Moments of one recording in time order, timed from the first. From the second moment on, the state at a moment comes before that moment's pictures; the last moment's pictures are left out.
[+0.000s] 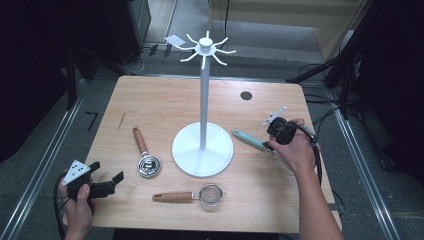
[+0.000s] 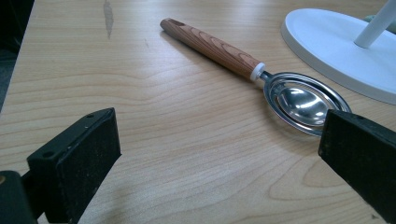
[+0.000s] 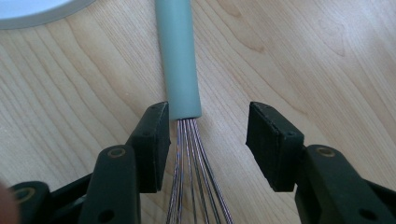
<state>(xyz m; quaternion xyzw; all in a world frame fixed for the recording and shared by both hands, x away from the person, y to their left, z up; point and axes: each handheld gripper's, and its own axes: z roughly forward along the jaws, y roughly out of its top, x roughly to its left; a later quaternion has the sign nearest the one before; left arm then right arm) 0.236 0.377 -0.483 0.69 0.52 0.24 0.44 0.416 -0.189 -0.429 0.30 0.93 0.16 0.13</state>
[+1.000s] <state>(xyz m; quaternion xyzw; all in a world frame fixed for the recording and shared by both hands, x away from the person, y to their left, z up) 0.237 0.377 -0.482 0.69 0.53 0.24 0.44 0.430 -0.169 -0.442 0.28 0.95 0.12 0.11</state>
